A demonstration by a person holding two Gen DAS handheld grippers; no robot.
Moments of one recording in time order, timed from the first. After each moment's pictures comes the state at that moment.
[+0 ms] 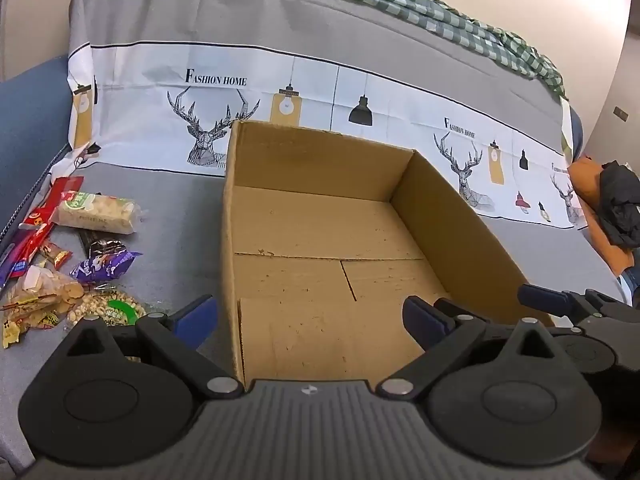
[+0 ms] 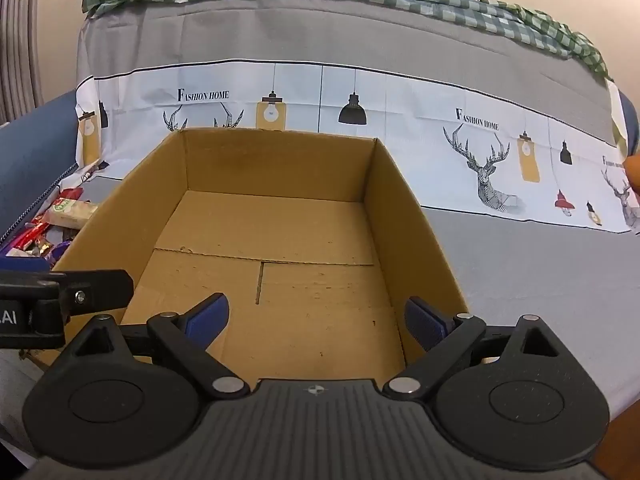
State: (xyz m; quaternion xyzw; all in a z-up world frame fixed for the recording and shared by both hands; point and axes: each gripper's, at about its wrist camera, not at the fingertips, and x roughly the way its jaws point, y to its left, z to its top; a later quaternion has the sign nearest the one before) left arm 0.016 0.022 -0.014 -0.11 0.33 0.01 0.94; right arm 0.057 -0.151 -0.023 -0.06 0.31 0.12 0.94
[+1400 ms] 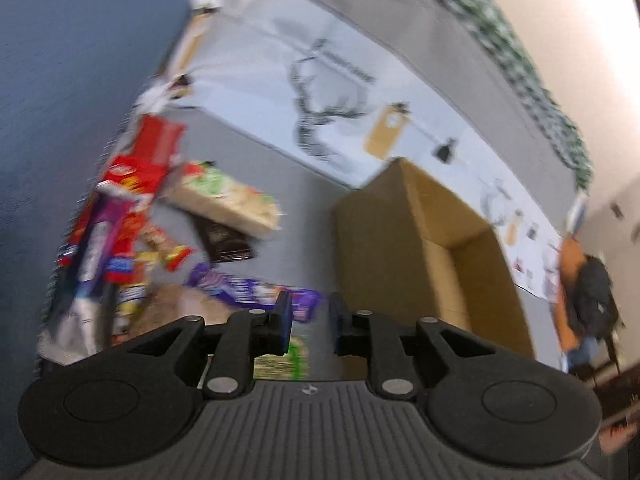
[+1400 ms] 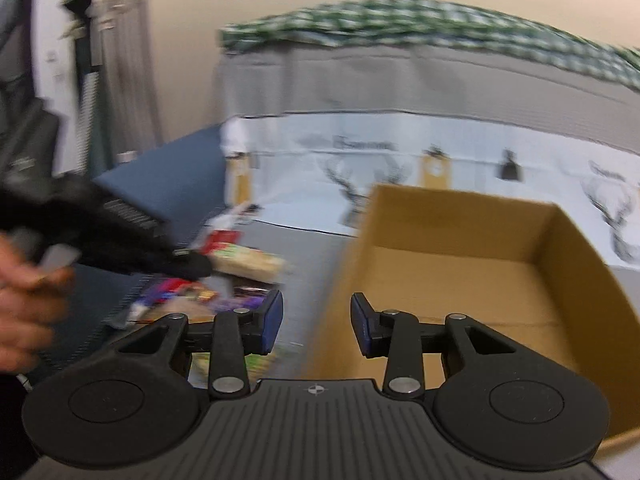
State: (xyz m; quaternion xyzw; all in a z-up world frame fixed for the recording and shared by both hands) left arm 0.047 0.265 -0.027 -0.30 0.40 0.00 0.86; right arm 0.010 -0.015 0.018 -0.02 0.25 0.30 0.92
